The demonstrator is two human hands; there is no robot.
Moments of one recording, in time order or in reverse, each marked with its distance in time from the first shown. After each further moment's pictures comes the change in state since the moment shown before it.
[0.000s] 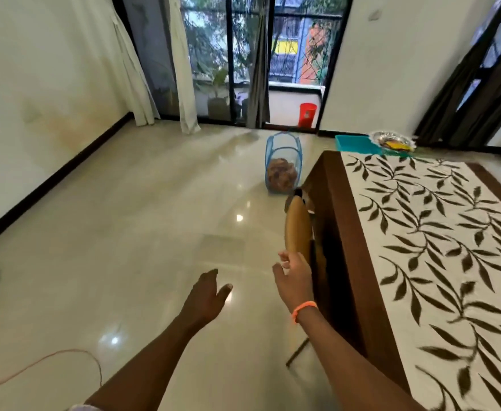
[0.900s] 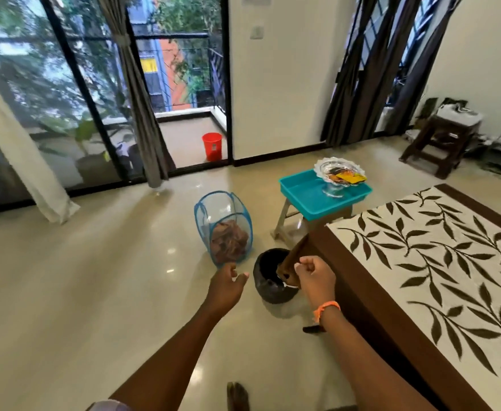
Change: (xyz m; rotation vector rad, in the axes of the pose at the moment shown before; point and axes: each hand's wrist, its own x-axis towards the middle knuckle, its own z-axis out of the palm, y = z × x) left_hand 0.703 0.188 -0.119 -0.200 -0.314 0.210; right_hand 0.614 -0.035 0.083 0.145 0.533 0.461
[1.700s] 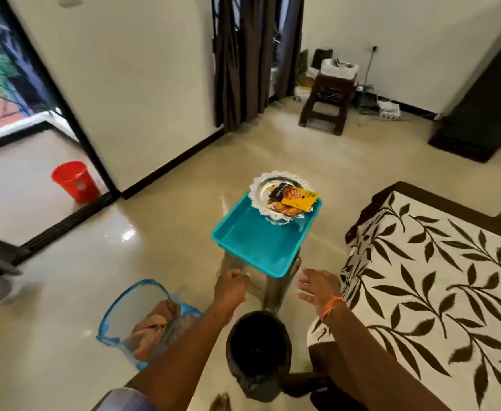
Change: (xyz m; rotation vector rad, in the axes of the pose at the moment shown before) left_hand 0.553 0.199 0.117 -0.162 -0.524 -0.144; right_hand 0.468 -0.056 0.059 0.651 0.386 0.706
